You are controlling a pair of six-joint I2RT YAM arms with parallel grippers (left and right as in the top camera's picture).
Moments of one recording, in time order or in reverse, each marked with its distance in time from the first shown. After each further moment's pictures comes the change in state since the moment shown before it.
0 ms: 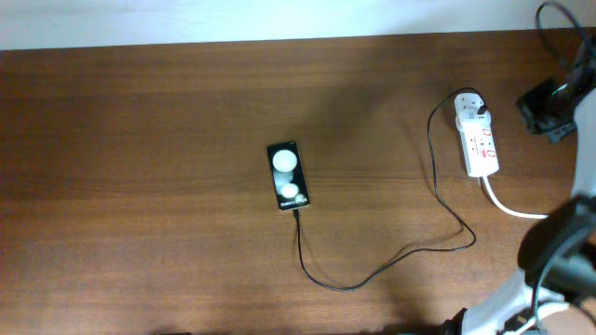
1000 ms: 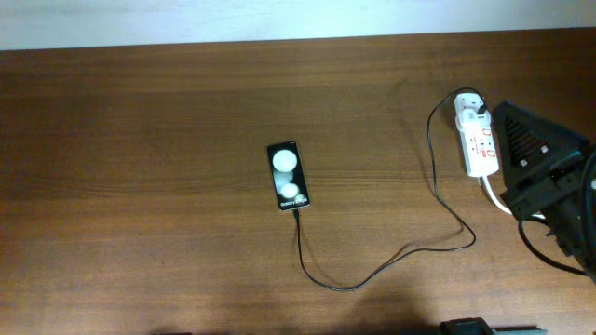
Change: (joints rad) left arm 0.000 0.000 0.000 0.000 0.000 0.000; right arm 0.509 -1.022 -0.166 0.296 -0.251 -0.019
